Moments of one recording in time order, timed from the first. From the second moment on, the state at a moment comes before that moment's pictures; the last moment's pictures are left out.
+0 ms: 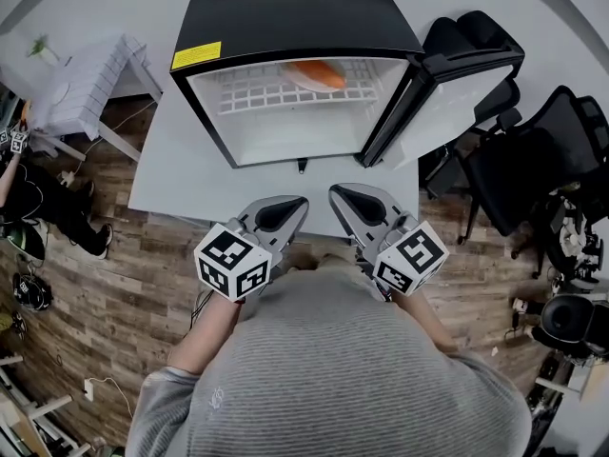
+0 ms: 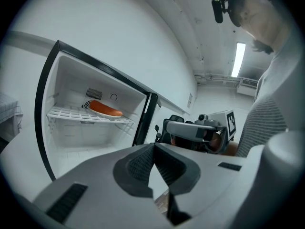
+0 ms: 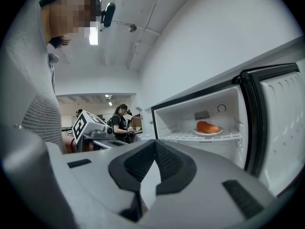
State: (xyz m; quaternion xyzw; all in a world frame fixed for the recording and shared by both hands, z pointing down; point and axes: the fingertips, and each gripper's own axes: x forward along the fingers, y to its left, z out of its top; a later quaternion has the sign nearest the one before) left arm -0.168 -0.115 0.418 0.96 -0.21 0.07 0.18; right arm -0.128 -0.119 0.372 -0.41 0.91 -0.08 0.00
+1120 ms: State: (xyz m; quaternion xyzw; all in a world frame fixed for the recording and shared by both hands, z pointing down) left arm -0.180 -0.095 0.415 0.95 -0.23 0.07 0.18; right arm -0.147 -0.092 0.366 -0.39 0.92 -0.08 0.03
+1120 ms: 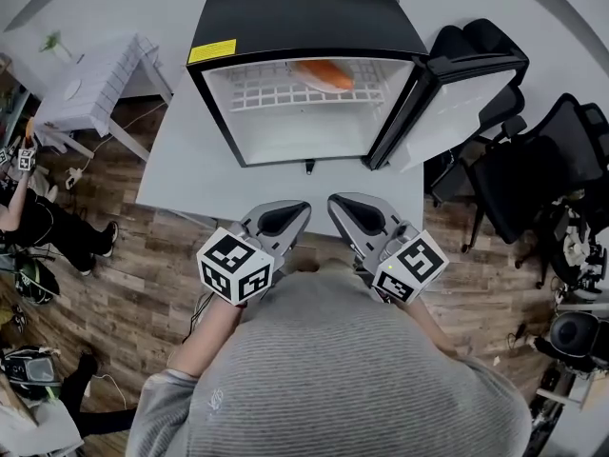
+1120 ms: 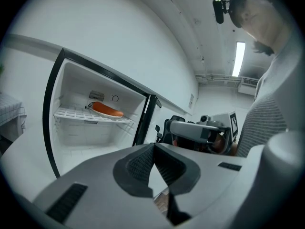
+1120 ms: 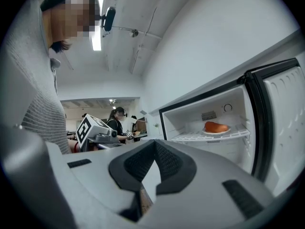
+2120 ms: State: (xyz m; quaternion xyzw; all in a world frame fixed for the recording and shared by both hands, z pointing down) left arm -0.195 -0.102 0.417 0.95 -0.24 0.06 0.19; right arm -0.163 -0.103 0.372 -0.38 0.92 -0.08 0.00
